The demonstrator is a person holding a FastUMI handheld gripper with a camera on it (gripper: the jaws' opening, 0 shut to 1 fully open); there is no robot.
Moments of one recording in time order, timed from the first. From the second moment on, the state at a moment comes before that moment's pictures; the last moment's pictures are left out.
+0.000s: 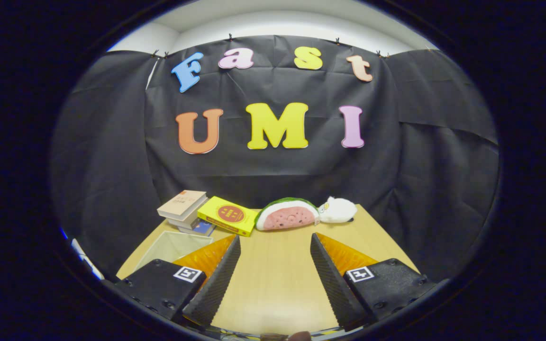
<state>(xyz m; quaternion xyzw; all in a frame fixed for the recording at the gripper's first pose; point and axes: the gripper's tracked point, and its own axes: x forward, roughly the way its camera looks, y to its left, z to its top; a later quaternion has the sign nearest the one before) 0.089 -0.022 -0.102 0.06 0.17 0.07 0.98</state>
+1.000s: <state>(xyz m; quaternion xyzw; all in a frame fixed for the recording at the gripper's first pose) 0.163 -0.210 -0.410 0.01 0.45 0.09 0.89</state>
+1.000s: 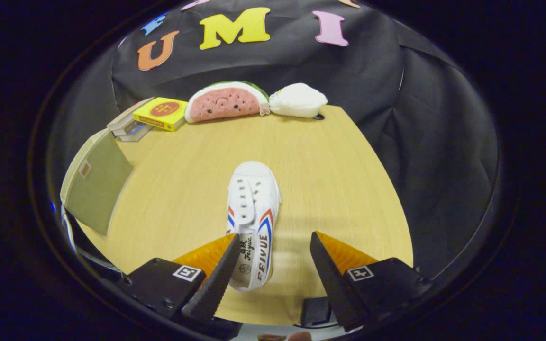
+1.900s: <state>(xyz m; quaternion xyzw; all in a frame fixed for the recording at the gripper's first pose) 0.196 -0.189 -0.447 0.06 0.52 0.15 0.84</state>
